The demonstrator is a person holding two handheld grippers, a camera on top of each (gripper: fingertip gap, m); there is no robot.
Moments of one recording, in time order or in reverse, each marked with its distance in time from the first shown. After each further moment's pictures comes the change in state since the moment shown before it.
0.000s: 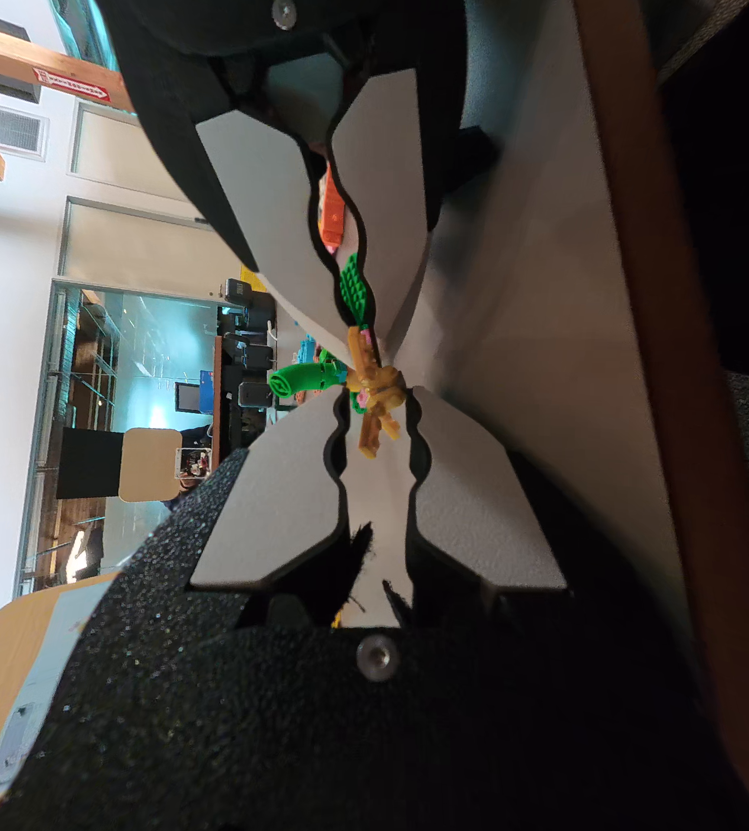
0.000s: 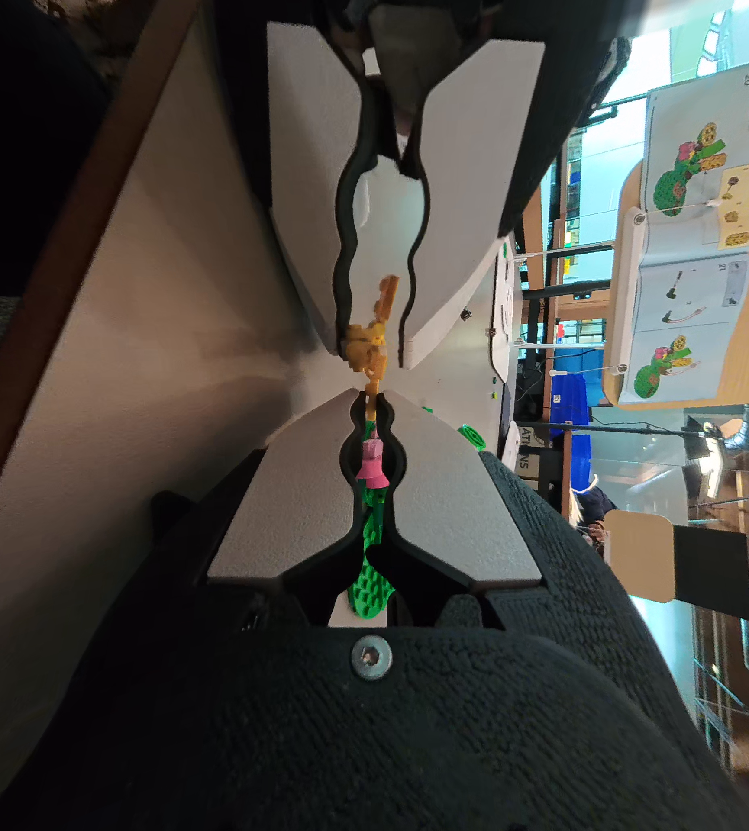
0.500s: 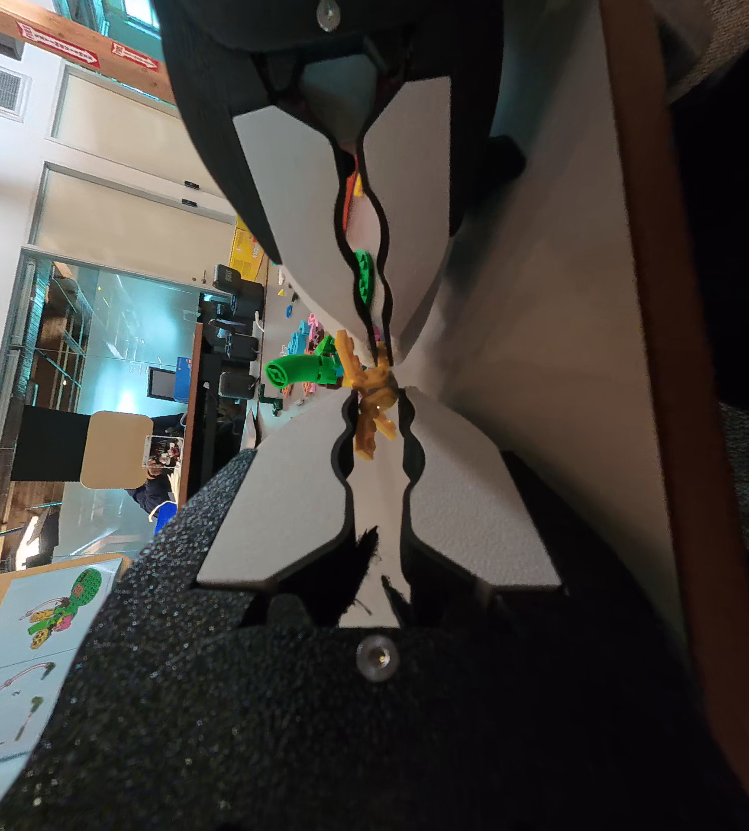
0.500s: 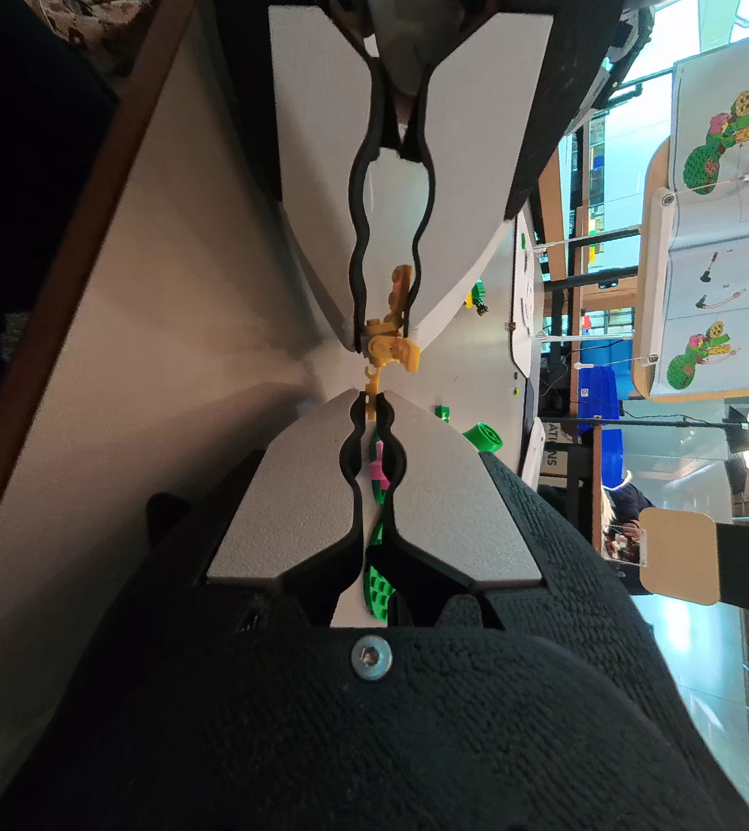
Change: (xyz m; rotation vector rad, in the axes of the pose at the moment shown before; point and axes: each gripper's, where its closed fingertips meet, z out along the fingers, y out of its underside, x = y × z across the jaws) left arm -0.001 0.001 -0.002 0.005 0.013 -0.093; right arm -0.004 0.001 0.002 0.000 -0.037 0.057
